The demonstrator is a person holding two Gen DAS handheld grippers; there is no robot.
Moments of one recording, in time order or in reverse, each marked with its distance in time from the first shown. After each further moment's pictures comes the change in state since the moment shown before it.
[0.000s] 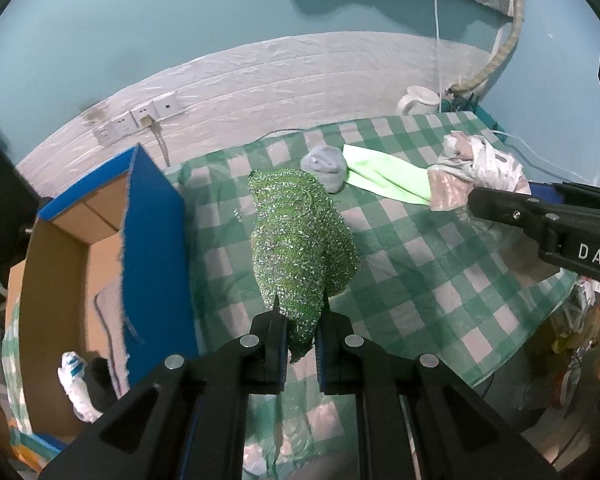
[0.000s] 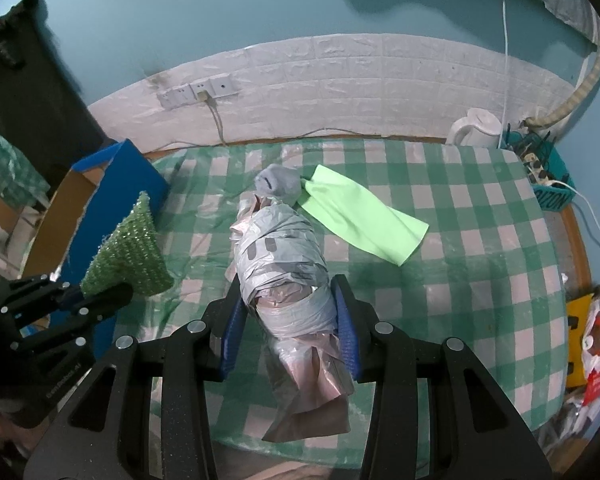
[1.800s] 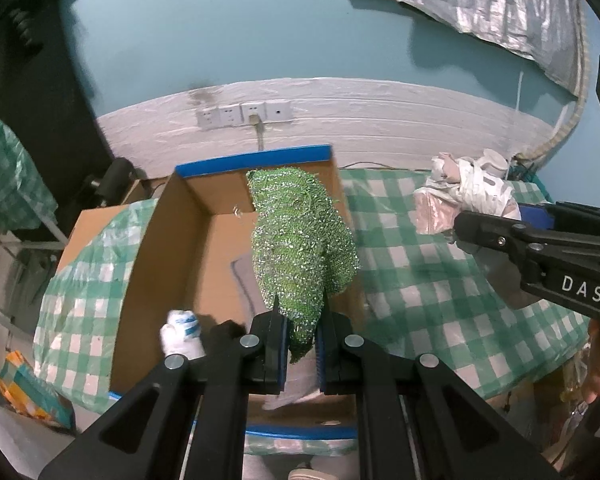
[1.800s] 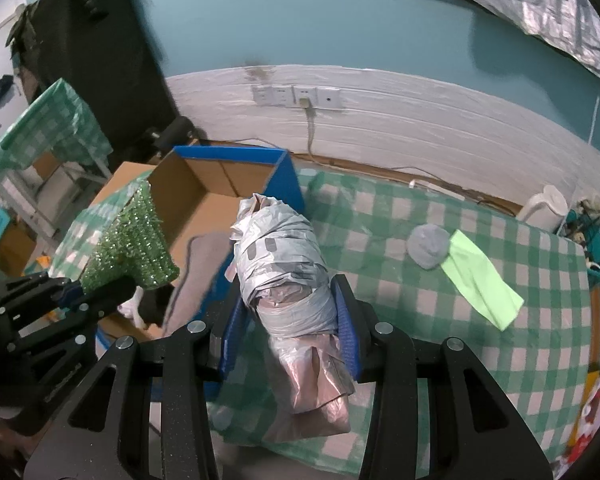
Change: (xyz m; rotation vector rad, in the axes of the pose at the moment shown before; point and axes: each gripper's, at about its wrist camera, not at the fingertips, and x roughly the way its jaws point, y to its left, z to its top) left arm -0.072 0.135 -0.047 -0.242 -0.103 0.139; right arm 0.004 0.172 0.029 -0.237 -0.021 0.122
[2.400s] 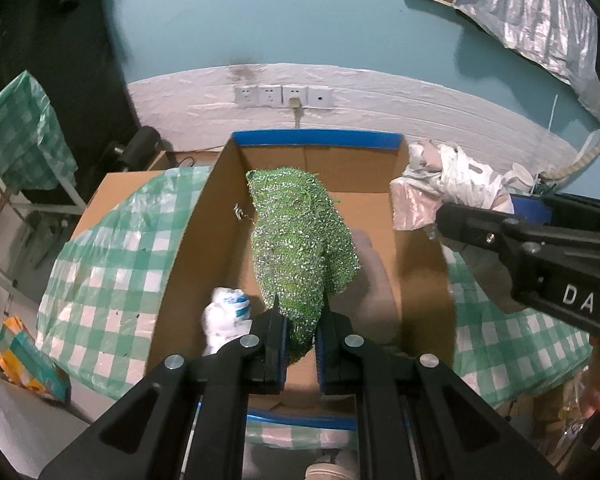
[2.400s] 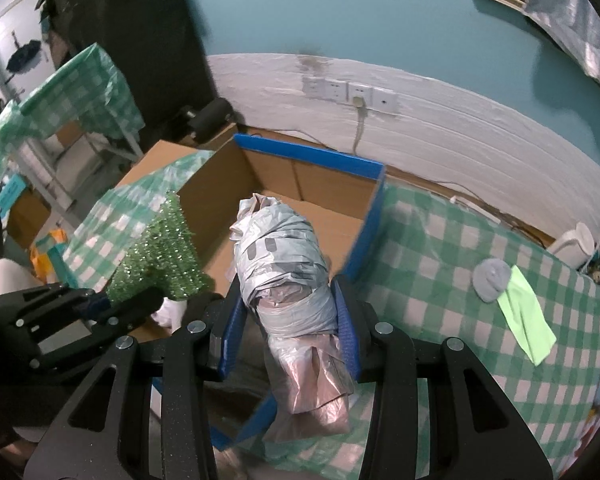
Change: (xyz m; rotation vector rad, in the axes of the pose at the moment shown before) left arm 0.014 0.062 -0.014 -0.110 0.038 0.037; right arm 0.038 0.080 0.024 -0.120 0.041 0.061
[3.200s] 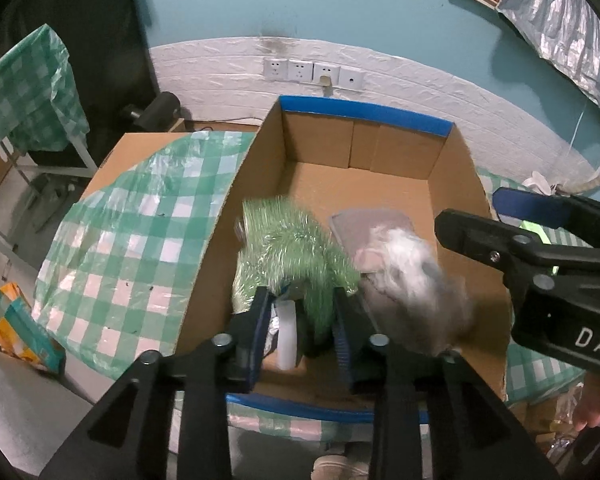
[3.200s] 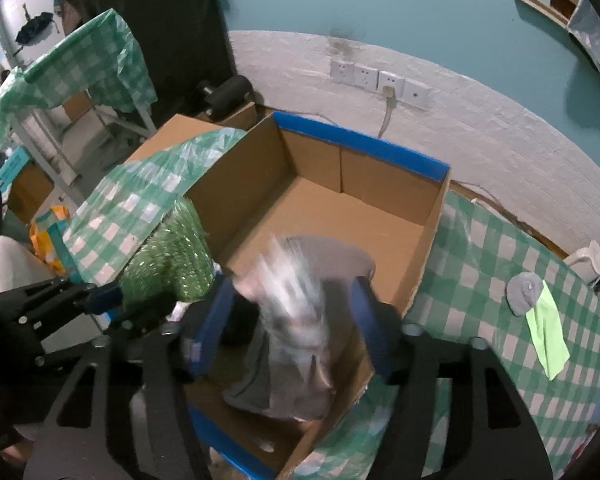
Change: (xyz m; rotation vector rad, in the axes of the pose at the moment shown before) left arm 0.020 0.041 -0.011 -0.087 0.068 0.014; right arm 0.038 0.042 0.010 -0.063 0.052 0.006
